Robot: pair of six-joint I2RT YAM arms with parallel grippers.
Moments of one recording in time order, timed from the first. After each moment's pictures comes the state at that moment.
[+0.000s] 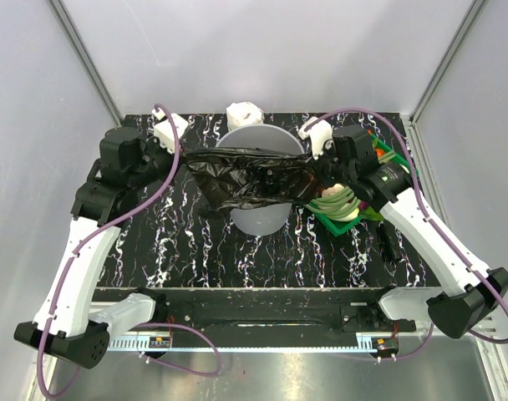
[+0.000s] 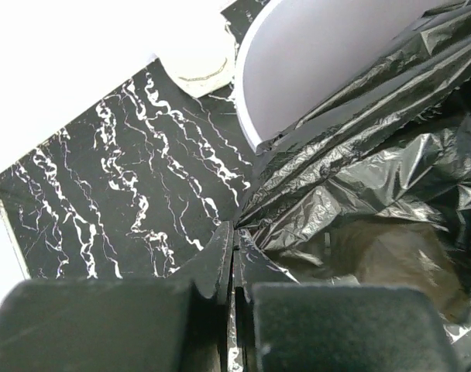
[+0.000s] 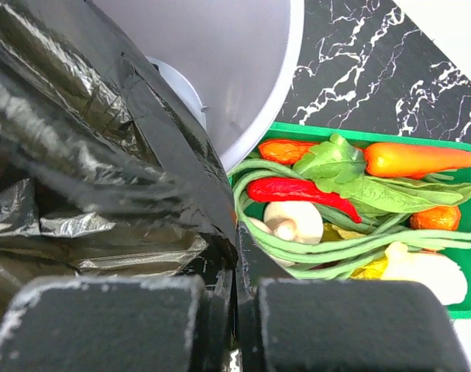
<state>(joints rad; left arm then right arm) -0.28 1.06 1.38 -0.72 0.23 0.30 0.55 1.28 1.40 -0.70 0.01 -0.25</state>
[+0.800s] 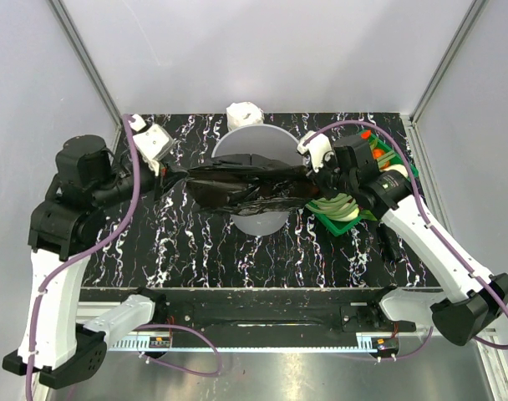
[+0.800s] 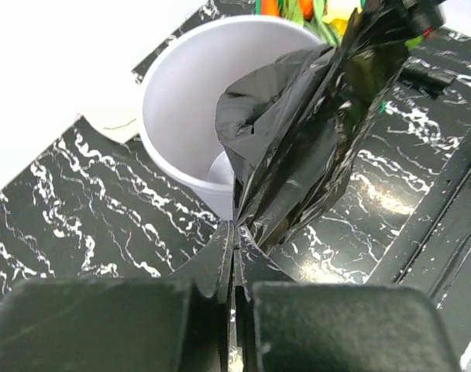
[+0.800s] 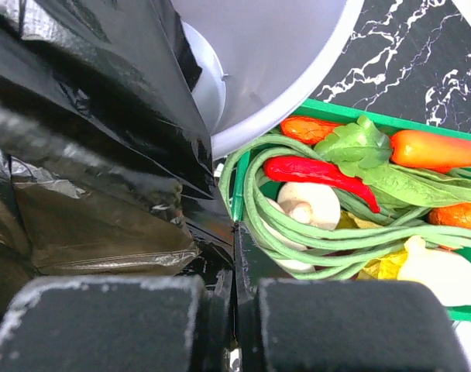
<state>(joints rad) -0.29 0.98 1.62 -0.99 0.50 0.30 0.55 1.22 1.31 -0.73 -0.05 -0.30</state>
